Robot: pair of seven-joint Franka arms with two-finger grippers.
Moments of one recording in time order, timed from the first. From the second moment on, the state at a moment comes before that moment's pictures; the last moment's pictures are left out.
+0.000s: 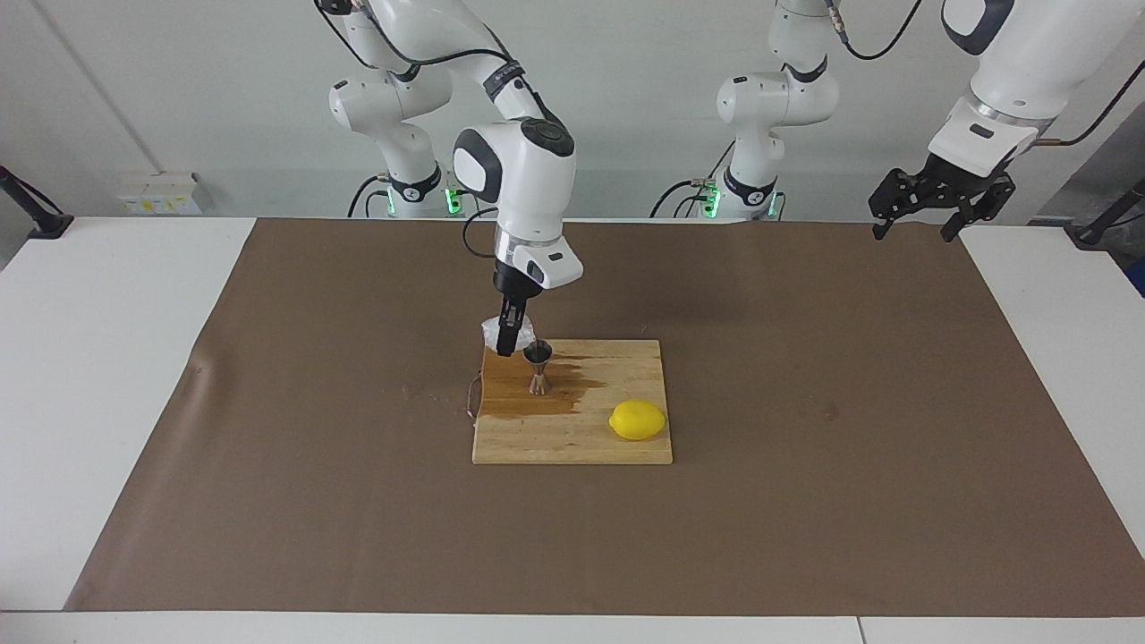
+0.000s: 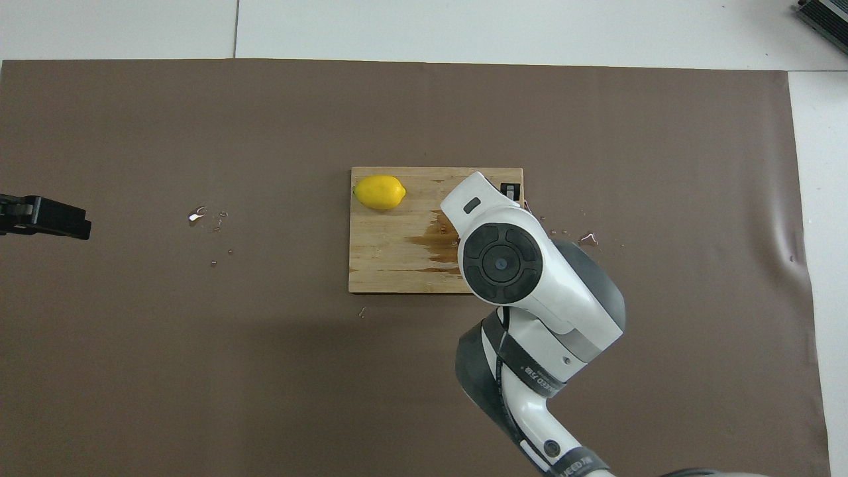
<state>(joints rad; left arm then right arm) 0.01 -0.05 -0.05 -1.59 0.01 1.53 0.07 0.50 0.18 0.03 -1.89 -0.40 2.15 -0.75</state>
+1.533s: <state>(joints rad) 0.01 -0.06 -0.04 -1.59 0.01 1.61 0.06 0.26 0.12 0.03 -1.89 0.25 2.20 -1.36</state>
